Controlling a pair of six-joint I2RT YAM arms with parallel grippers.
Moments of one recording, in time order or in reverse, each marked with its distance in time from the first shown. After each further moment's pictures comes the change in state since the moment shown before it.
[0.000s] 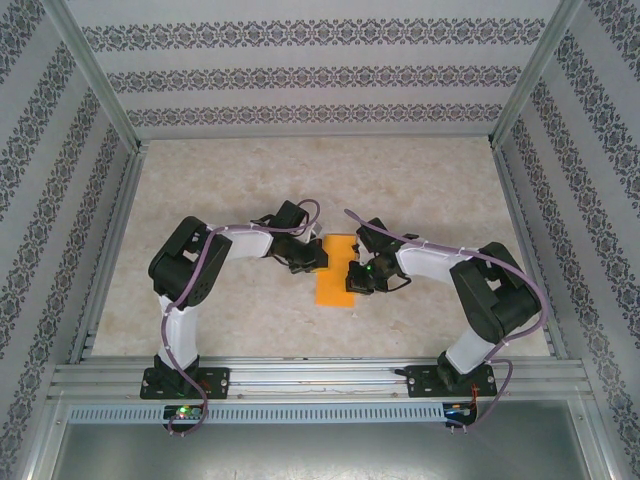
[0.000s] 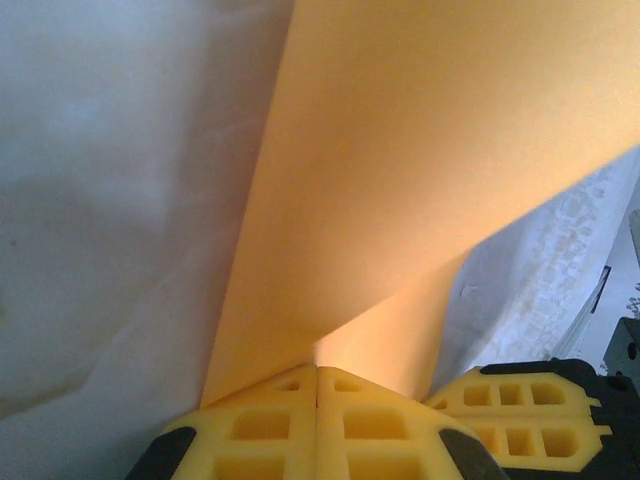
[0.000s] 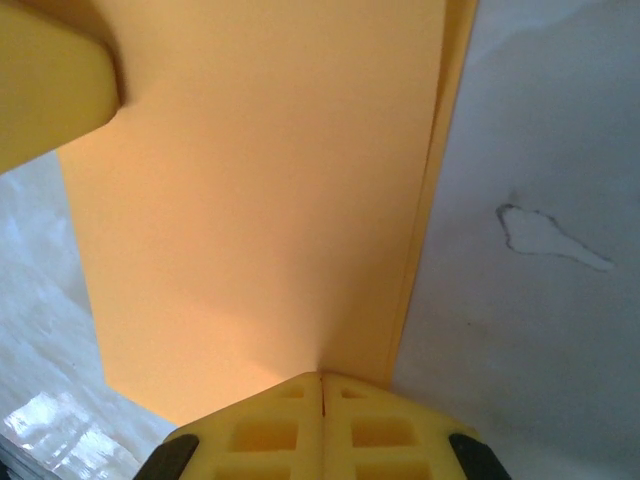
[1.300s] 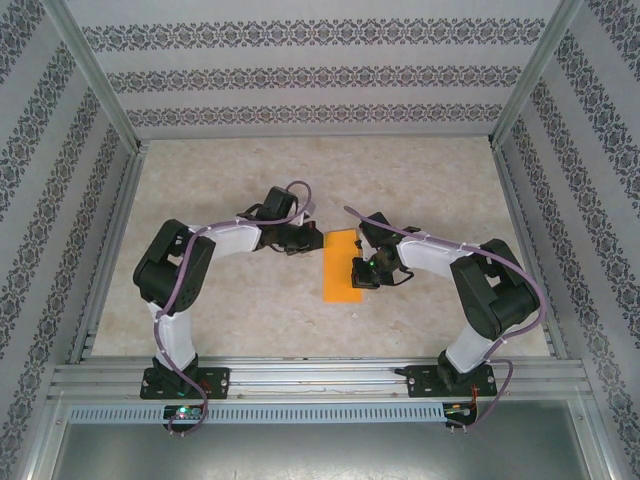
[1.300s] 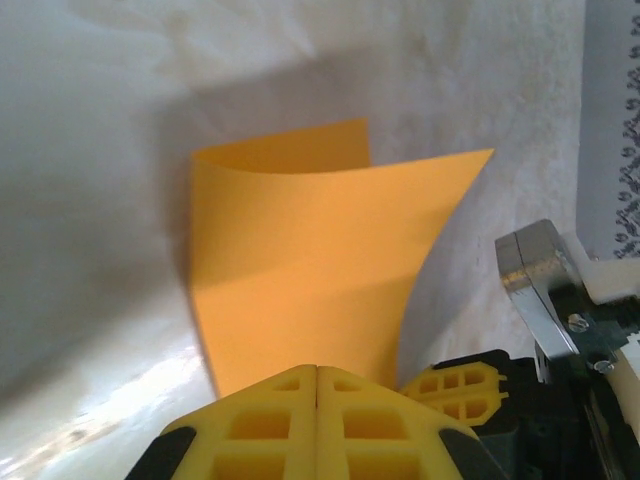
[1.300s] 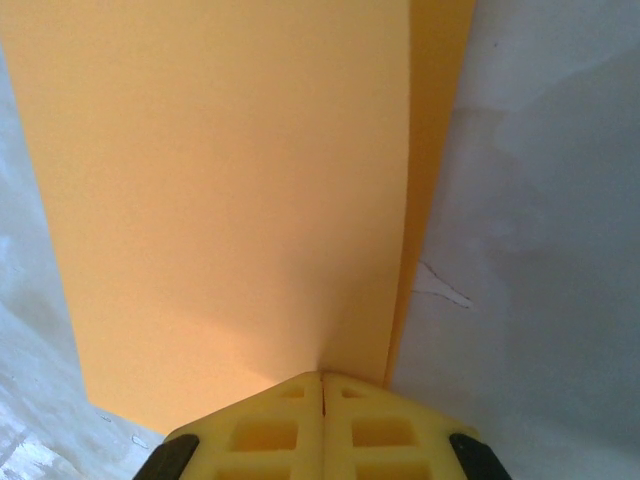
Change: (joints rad) left arm 0.045 -0.080 -0.001 0.096 -0.023 0.071; right arm -0.036 0.019 0.055 -0.087 0.067 -0.113
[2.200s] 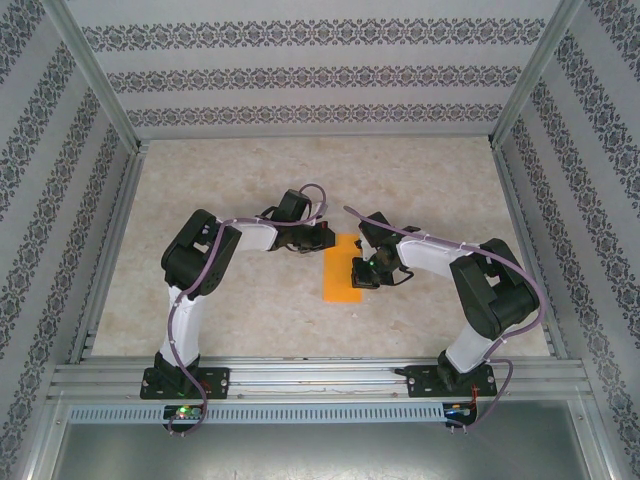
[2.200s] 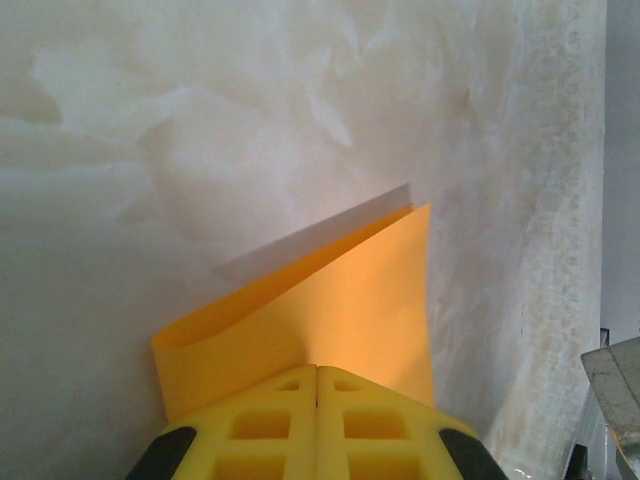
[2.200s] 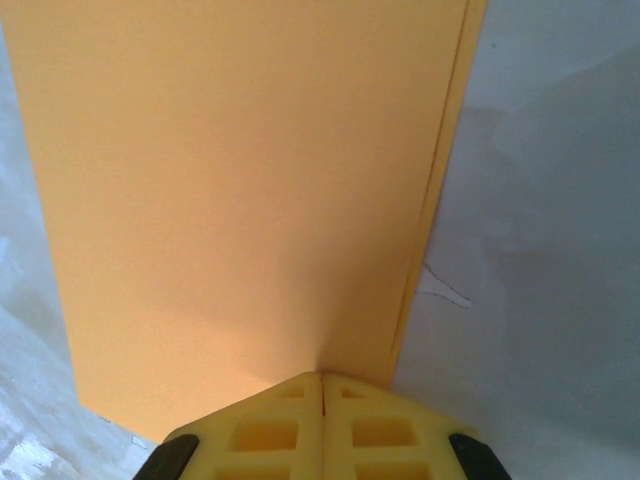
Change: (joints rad) left arm -0.018 0.197 0.093 0.162 -0.036 -0.024; right arm 0.000 0.003 0.004 -0.008 0.003 0.000
